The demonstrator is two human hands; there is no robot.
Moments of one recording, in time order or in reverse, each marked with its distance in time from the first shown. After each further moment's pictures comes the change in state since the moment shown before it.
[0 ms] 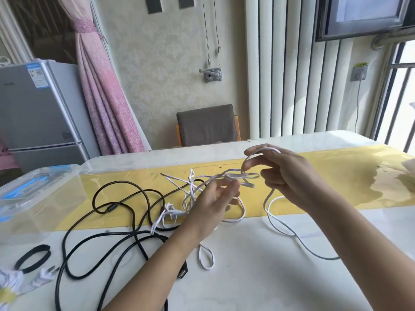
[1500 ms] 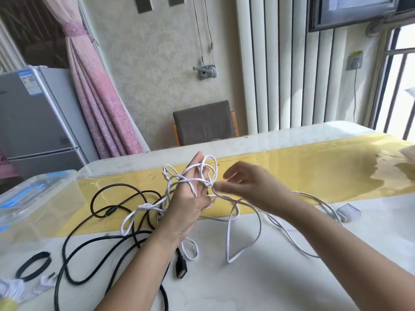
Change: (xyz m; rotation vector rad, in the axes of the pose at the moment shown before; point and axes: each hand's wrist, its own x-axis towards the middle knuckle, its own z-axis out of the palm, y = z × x) left_hand 0.012 -0.015 -0.026 -0.250 0.056 0.171; right_hand -0.003 0.031 0.028 -0.673 -0.066 -0.080
